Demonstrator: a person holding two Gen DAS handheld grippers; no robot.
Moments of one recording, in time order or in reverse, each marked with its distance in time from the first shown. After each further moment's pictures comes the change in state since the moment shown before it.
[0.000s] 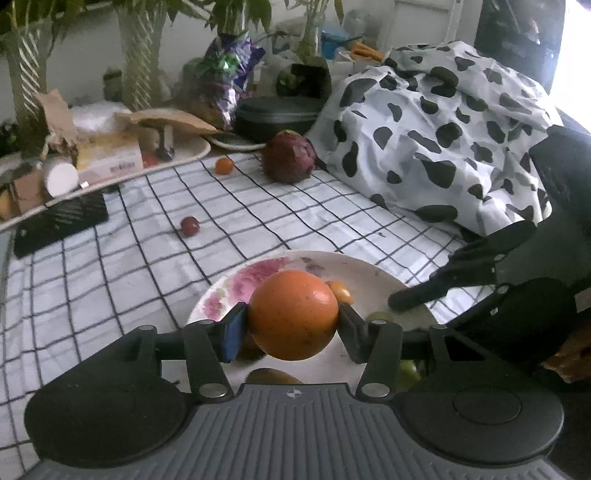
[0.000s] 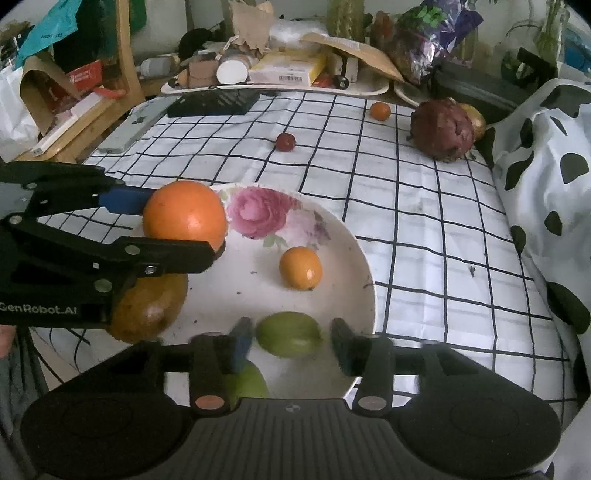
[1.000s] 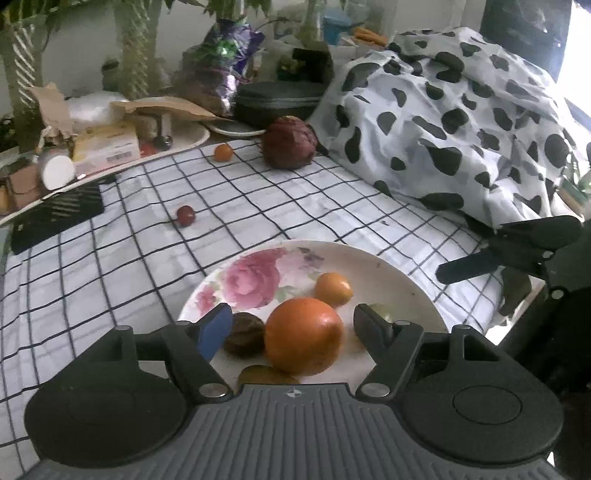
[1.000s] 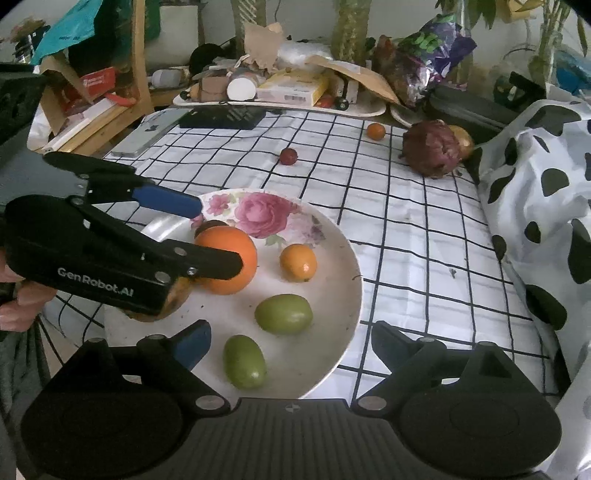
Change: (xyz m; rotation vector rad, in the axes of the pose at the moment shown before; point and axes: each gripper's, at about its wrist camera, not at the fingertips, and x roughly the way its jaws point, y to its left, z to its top) left arm 0.005 -0.007 0.004 0.005 0.039 0.046; right arm -0.029 0.003 -0.018 -0.032 -0.073 -0.020
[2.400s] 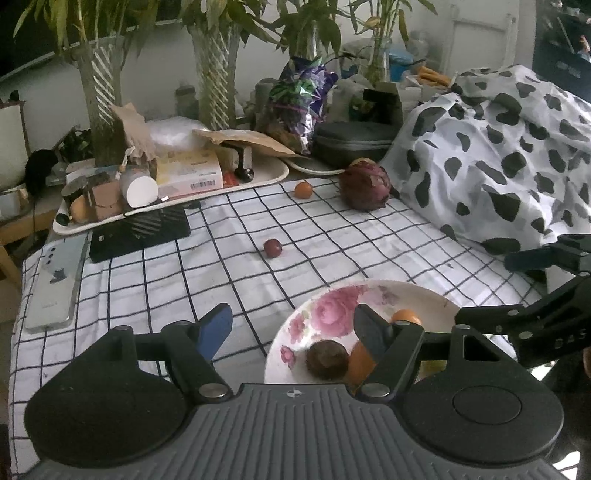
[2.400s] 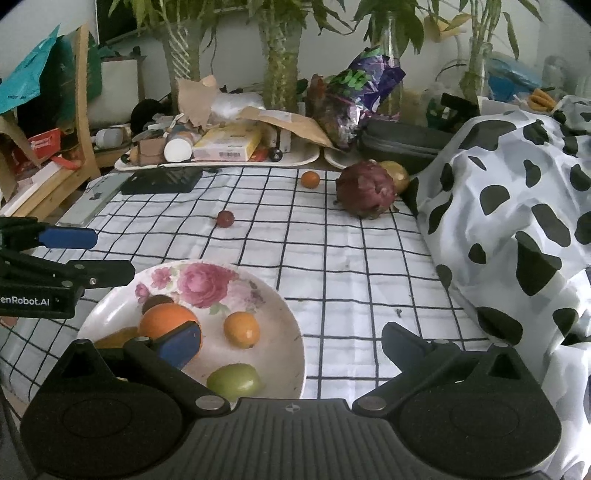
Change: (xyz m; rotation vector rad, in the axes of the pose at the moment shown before) left arm -0.027 0.026 0.006 -0.072 -0.107 0.191; right arm -0.007 -0.017 0.016 0.132 -0.158 -0.155
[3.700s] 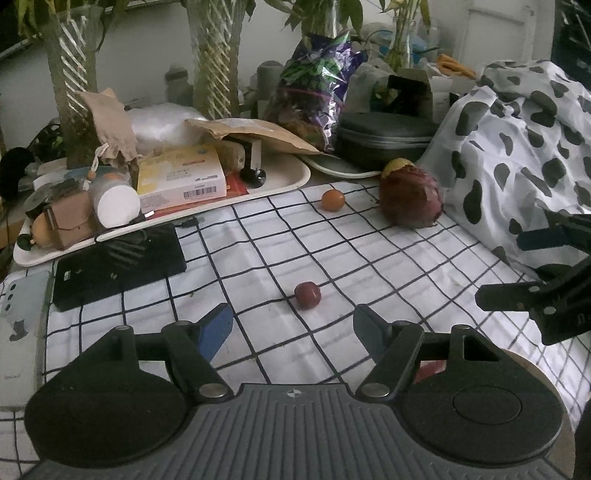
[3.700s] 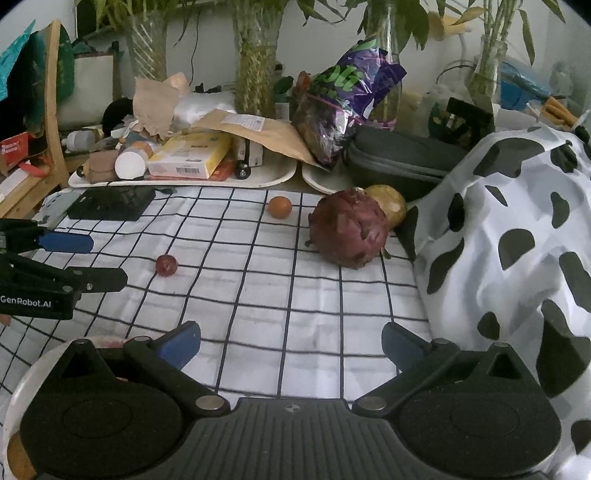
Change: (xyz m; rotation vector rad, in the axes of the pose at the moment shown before) left arm 0.093 0.041 0.043 0.010 0.043 -0.033; right arm 0.082 -0.031 0.062 -0.023 0.010 -0.035
